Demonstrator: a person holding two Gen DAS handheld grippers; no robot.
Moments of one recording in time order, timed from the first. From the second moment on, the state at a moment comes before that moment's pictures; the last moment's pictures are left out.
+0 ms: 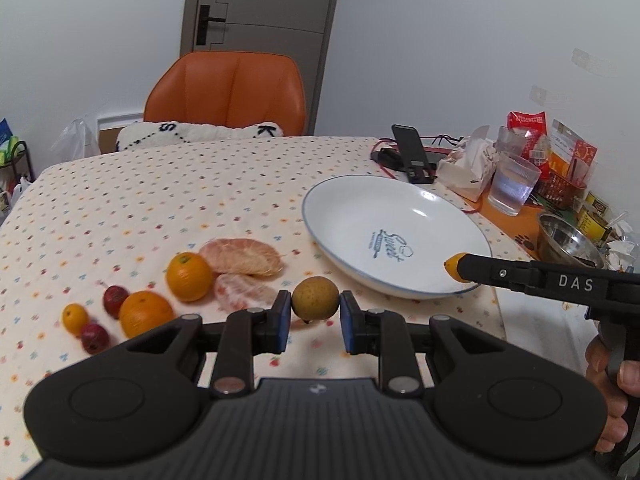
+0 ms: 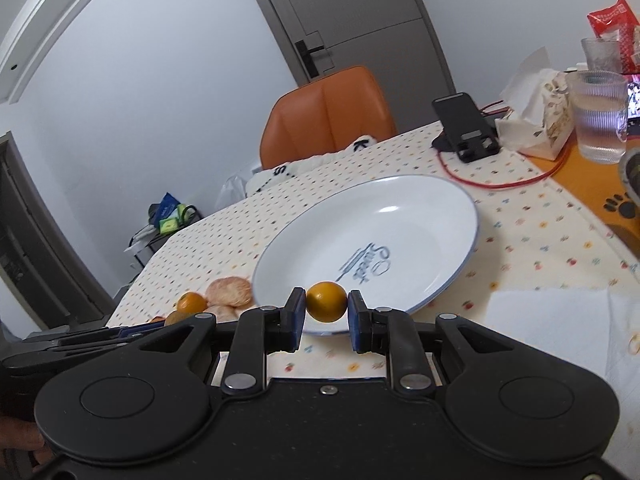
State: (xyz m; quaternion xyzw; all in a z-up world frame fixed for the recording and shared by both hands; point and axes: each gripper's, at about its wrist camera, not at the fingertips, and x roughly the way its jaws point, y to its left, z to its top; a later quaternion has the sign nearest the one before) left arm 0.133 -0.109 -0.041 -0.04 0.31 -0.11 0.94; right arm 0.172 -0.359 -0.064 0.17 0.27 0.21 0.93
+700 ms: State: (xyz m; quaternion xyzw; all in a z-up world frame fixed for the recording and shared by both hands) left arm 0.174 -0.158 -0.041 -0.02 0.31 -0.14 0.94; right arm 0.173 -0.385 -0.070 0.18 0.27 0.18 0.93
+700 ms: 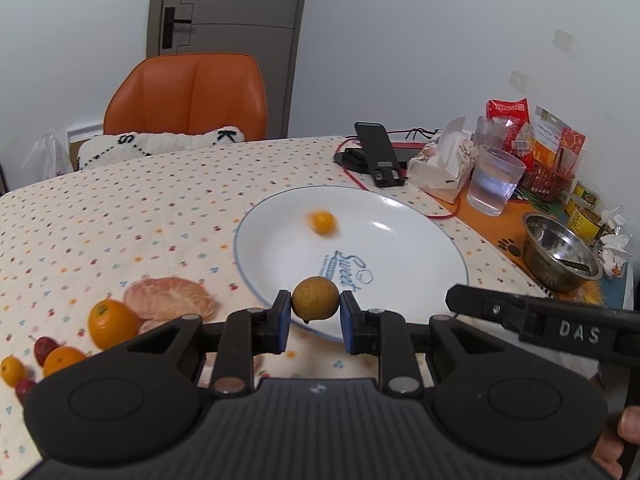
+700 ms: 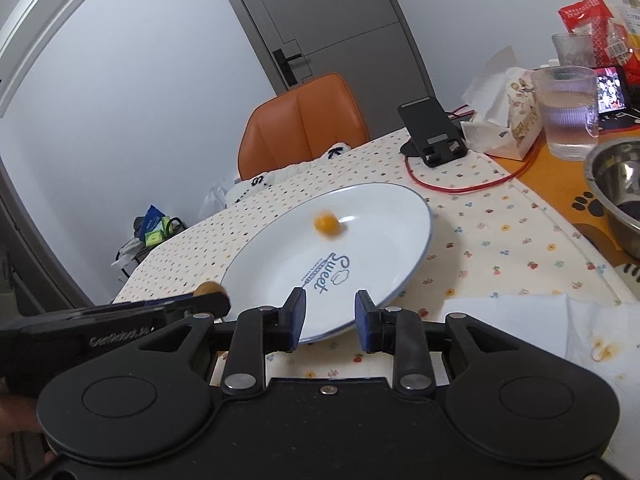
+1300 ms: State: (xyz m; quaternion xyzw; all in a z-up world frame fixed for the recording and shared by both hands) left arm 0.171 -0.152 -0.035 -0.04 0.32 -0.12 0.94; right arm 0.156 -0.387 -0.066 0.18 0.26 0.18 0.93
